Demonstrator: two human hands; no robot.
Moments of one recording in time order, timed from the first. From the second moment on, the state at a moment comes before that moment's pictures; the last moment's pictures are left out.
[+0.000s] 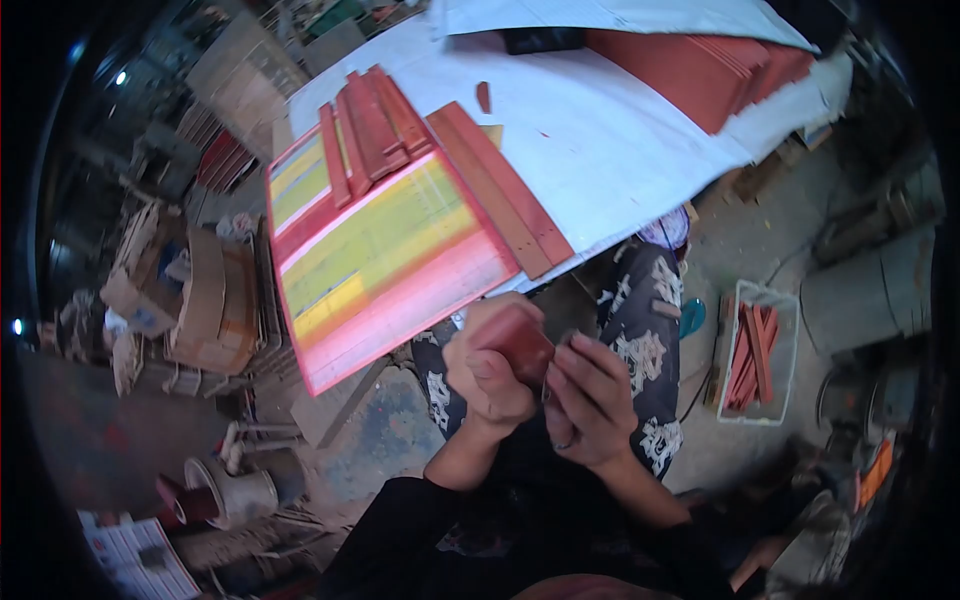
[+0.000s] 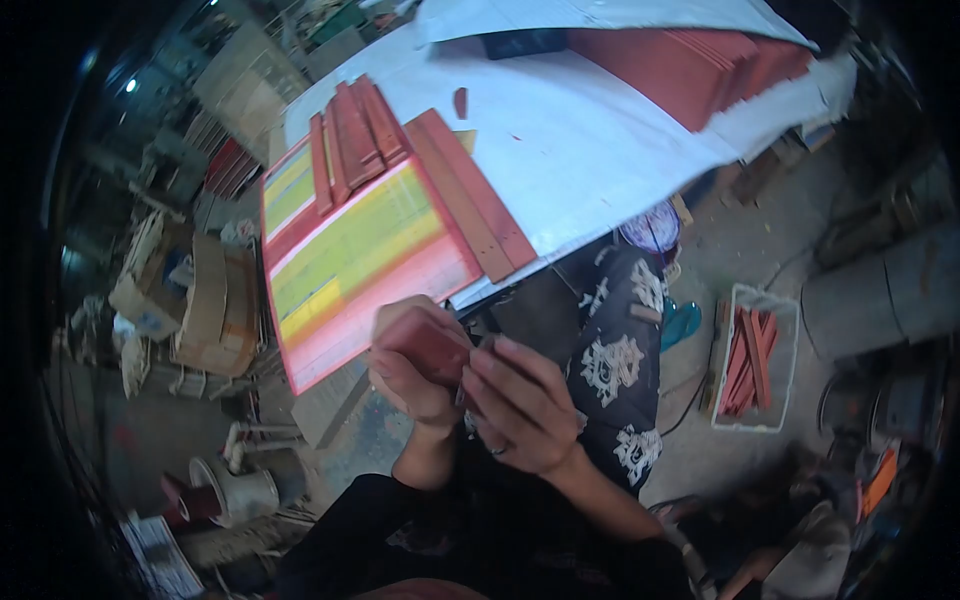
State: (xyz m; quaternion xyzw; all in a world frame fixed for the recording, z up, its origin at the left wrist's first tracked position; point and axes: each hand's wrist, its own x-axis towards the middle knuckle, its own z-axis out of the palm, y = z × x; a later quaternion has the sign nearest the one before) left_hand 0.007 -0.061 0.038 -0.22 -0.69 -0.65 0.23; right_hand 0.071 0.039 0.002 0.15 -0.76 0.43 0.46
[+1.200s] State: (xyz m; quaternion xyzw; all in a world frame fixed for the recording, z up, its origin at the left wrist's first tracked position) left_hand 0.029 -0.015 0.004 -0.24 -0.57 -0.78 0.10; right_hand 0.058 0.075 0.007 0.24 -0.73 0.46 0.45
